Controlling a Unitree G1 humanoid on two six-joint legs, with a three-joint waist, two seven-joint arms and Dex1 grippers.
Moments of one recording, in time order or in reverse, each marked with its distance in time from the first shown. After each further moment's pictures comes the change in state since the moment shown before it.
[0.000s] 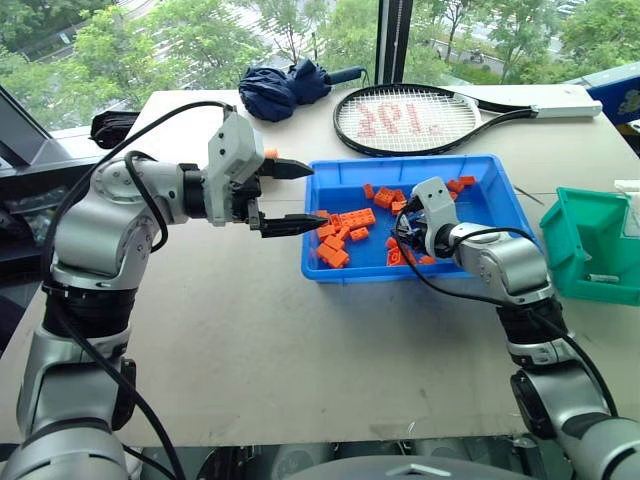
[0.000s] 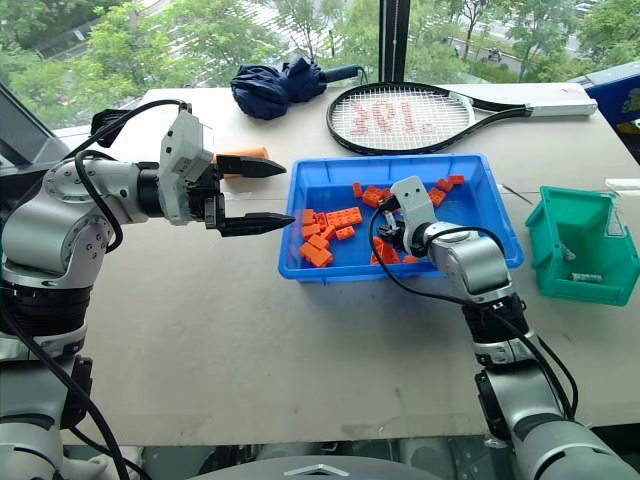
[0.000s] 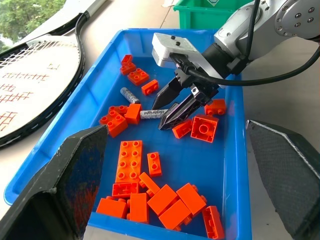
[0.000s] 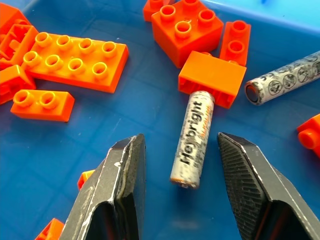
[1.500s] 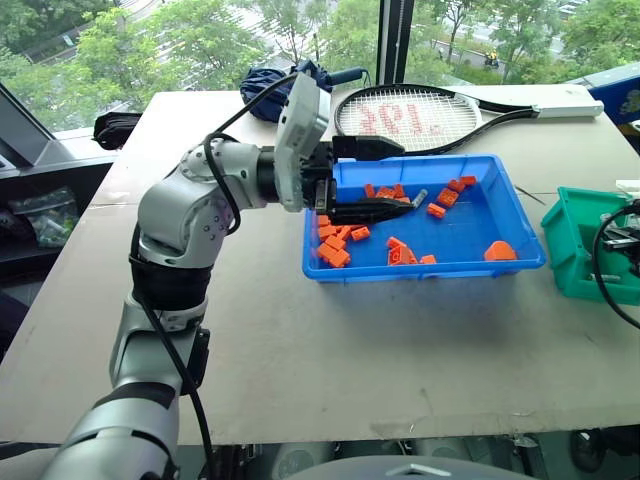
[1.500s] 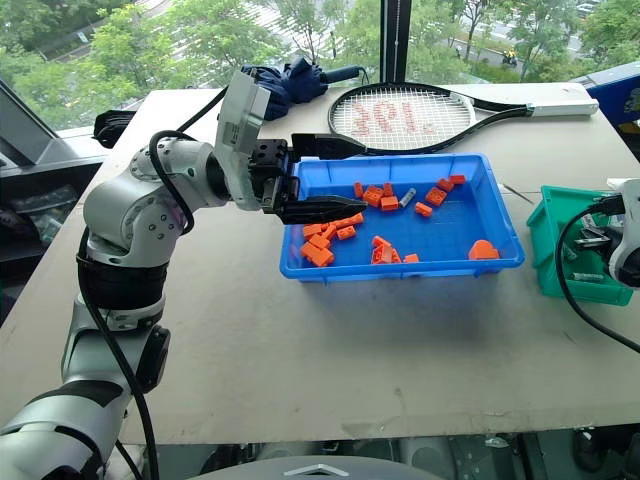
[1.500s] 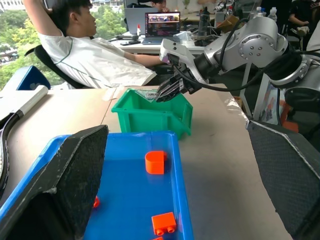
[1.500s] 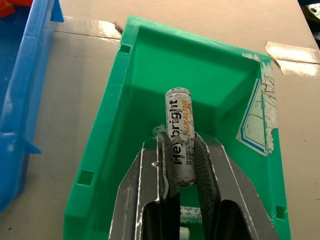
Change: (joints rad) left arm -0.194 -0.319 -0.077 0.010 -0.131 0.062 0.030; right arm 0.431 -0.569 -0.664 -0.412 0.082 0.259 0.113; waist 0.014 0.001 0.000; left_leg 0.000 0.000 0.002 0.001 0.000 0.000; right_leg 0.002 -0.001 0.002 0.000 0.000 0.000
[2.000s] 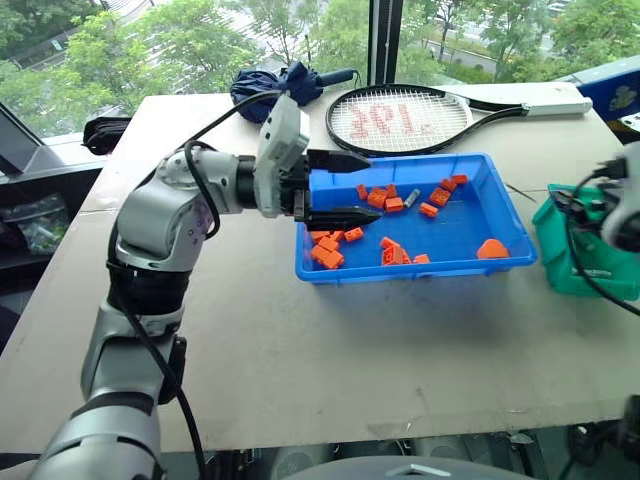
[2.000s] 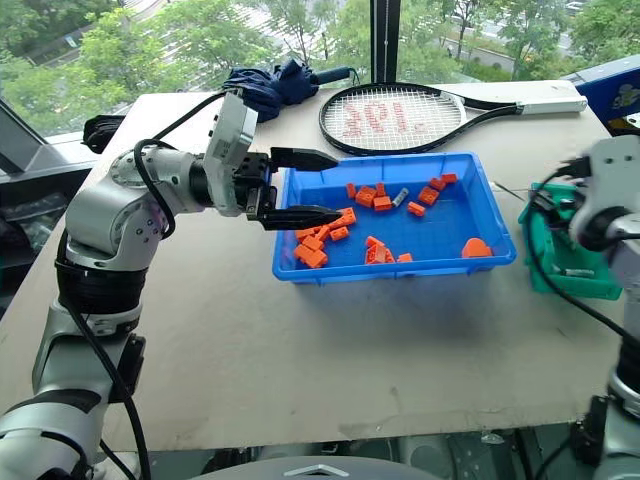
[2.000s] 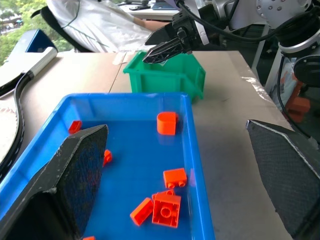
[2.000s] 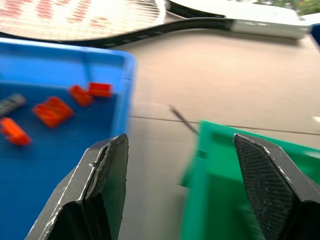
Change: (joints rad) left arm 0.082 0.156 0.011 0.029 0.063 -0.029 -0.045; right arm -0.295 0.269 0.175 -0.022 0.054 -0.048 -0.107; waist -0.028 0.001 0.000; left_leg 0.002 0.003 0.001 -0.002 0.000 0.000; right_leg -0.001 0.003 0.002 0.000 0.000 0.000
